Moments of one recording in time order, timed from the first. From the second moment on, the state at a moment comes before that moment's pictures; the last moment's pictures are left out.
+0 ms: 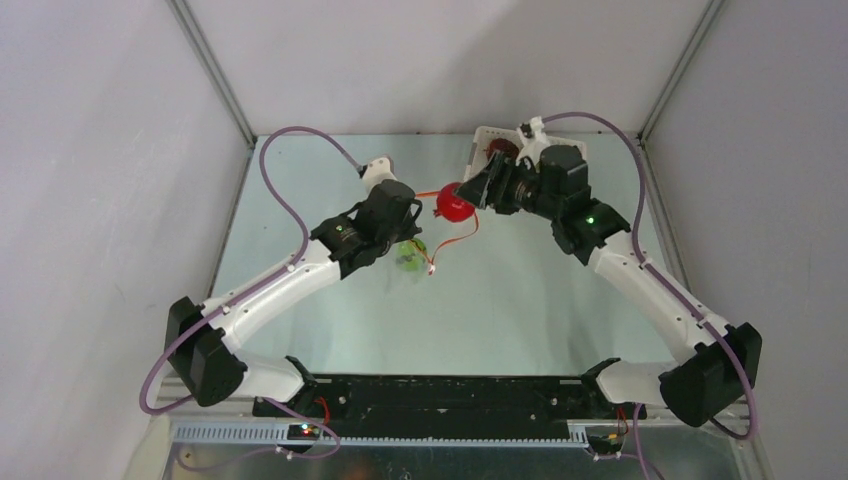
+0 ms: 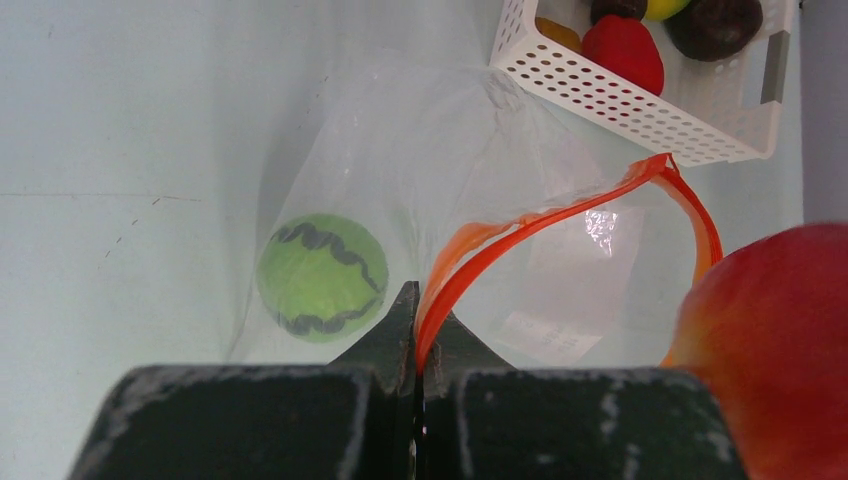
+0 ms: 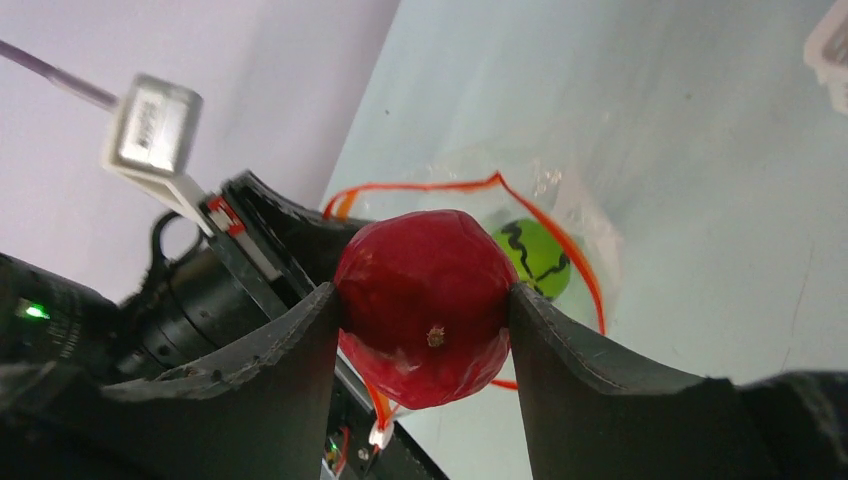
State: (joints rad) left arm -0.77 1.35 1.19 -0.49 -0.46 -0.79; right arm 0.49 1.28 1.23 -0.20 -0.33 0.69
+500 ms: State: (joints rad) left arm -0.77 1.34 1.17 -0.47 -0.43 -0.79; right arm 0.66 1.26 1.15 -0.29 -0.12 0.65
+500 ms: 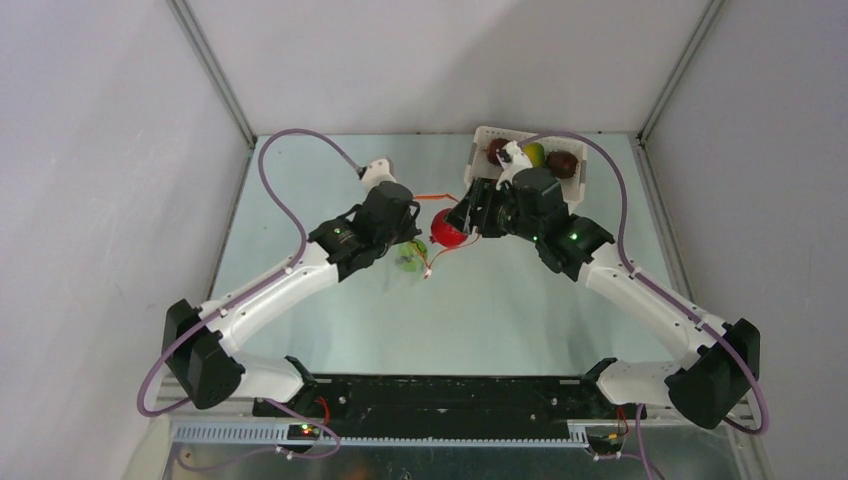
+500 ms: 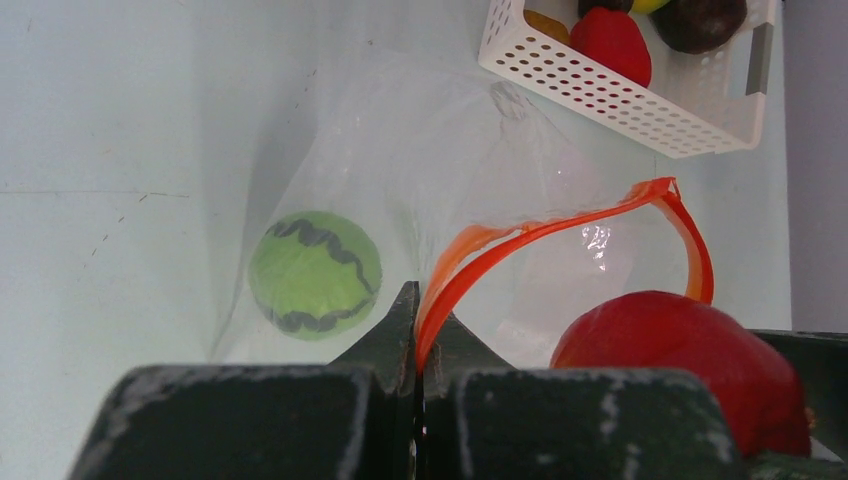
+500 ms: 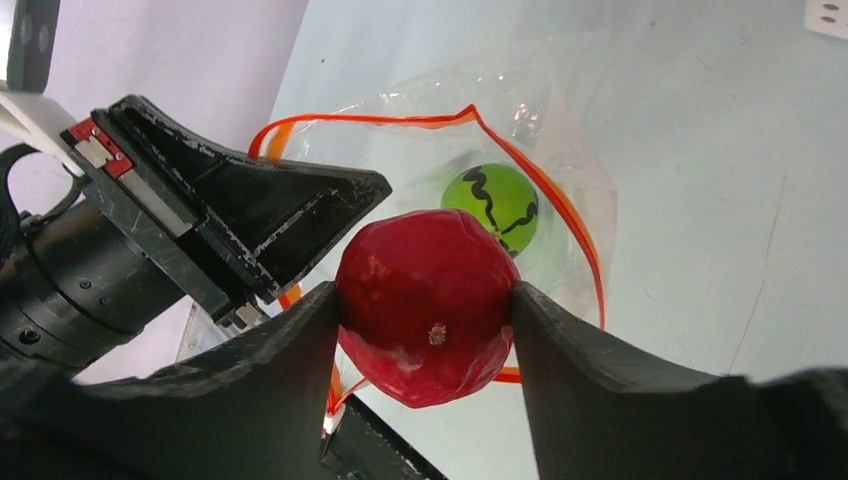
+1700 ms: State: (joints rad) left arm -0.77 1.26 1.12 -0.48 -0.46 -0.80; right arm 0.25 1.45 1.29 -0.19 -0.15 0.58
